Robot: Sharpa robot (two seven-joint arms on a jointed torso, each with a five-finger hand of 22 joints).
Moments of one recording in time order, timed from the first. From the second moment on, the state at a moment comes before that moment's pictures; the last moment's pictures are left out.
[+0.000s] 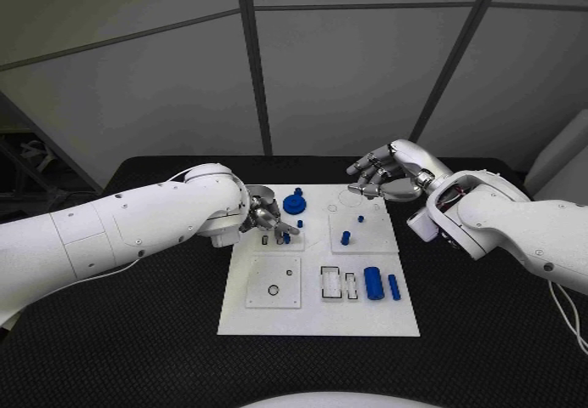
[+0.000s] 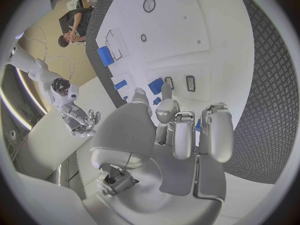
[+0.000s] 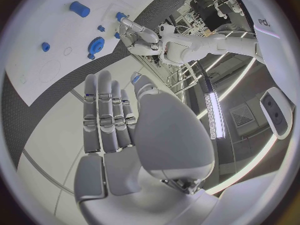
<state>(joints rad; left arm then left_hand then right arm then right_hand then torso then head) 1.27 -0.65 -0.03 1.35 -1.03 0.17 -0.52 1.19 0.03 -0.22 0.29 0.14 1.00 0.04 0.53 0.52 1.34 -0.03 1.14 1.07 1.47 -0.08 1.56 1.31 0.07 1.46 0.03 1.43 1.29 1.24 -0.85 0.01 1.59 -0.96 -0.41 0.07 1.48 -0.15 0.11 0.22 0.37 0.95 0.17 0.17 0.07 1.05 0.09 0.51 0.39 1.27 0.02 0.44 0.56 0.18 0.96 0.14 0.62 0.40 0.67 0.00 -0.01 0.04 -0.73</state>
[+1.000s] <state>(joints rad) 1.27 -0.62 -0.03 1.33 -1.04 0.19 -0.52 1.28 0.09 -0.18 0.26 0.15 0.98 0.04 0.55 0.56 1.34 -0.03 1.14 1.07 1.47 -0.08 1.56 1.31 0.07 1.46 0.03 1.42 1.29 1.24 -0.85 0.01 1.58 -0.95 -0.41 0.06 1.49 -0.15 0.11 0.22 0.42 0.95 0.17 0.17 0.07 1.06 0.09 0.49 0.37 1.27 0.03 0.41 0.56 0.18 0.96 0.14 0.60 0.39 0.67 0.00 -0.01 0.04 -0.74</state>
